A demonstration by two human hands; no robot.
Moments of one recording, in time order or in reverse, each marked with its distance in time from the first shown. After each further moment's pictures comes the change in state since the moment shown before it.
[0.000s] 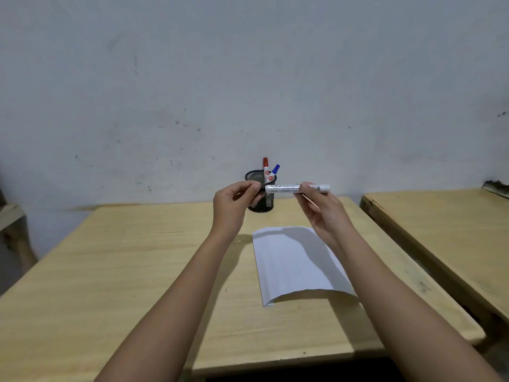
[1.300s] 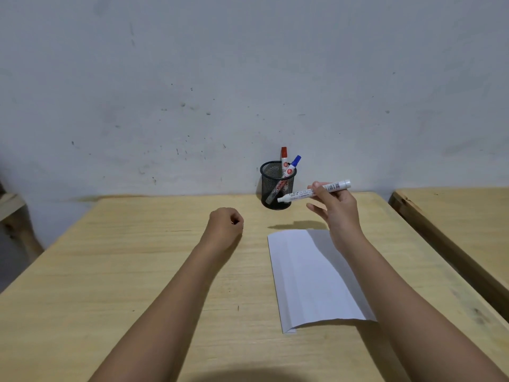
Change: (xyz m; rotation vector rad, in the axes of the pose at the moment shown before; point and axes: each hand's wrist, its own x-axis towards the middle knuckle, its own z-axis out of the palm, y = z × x) left_hand 0.036 -0.071 -0.065 0.894 -0.074 -0.253; right_hand 0.058 0.040 -0.005 -0.344 0.094 -0.124
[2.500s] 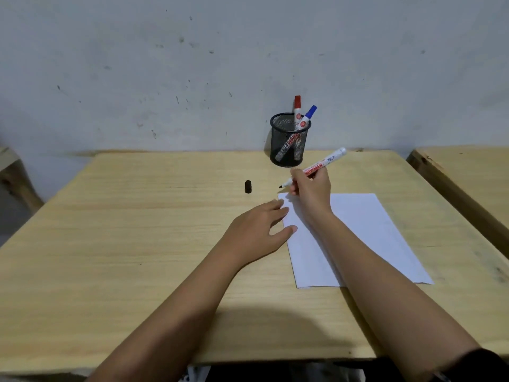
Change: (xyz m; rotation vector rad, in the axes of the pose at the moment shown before) left_hand -0.079 -0.002 0.029 0.277 -0.291 0.324; right_hand -0.013 0.075 0.038 -0.095 0.078 0.132
